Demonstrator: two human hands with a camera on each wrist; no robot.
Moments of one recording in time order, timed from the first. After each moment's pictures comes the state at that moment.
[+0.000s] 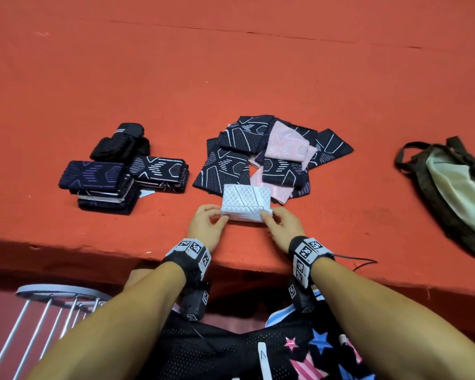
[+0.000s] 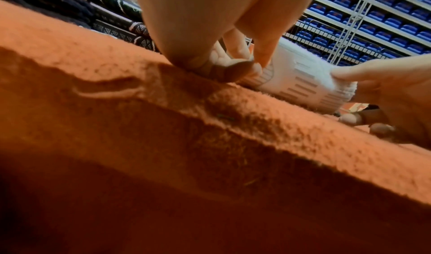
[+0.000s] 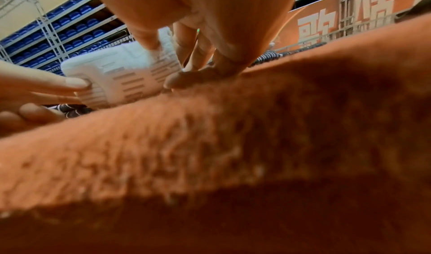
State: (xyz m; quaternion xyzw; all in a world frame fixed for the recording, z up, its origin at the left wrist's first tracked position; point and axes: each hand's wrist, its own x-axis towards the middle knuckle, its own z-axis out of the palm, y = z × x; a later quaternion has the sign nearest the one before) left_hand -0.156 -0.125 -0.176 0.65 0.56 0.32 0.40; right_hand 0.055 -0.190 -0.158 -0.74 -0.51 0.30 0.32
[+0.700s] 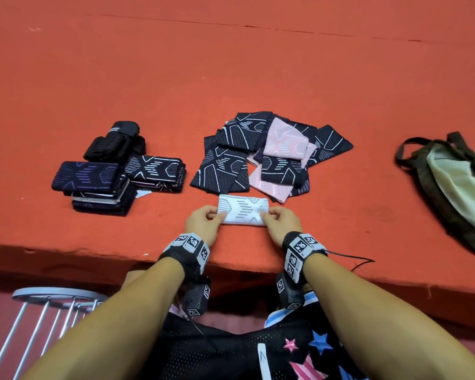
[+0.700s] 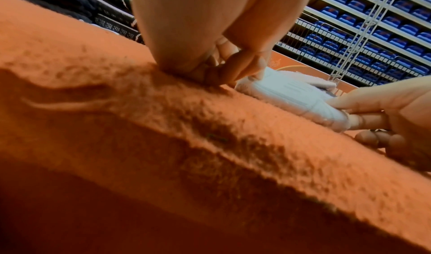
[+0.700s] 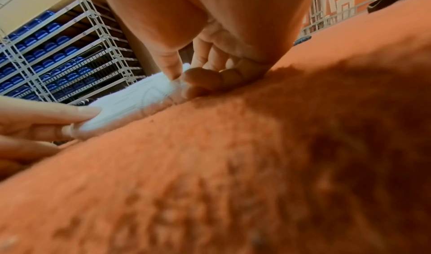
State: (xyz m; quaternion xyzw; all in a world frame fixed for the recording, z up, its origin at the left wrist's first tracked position) left_hand -0.154 -0.113 -0.181 0.59 0.60 0.31 0.43; right_hand 0.051 -0.177 -0.162 -0.80 -0.42 0.29 0.30
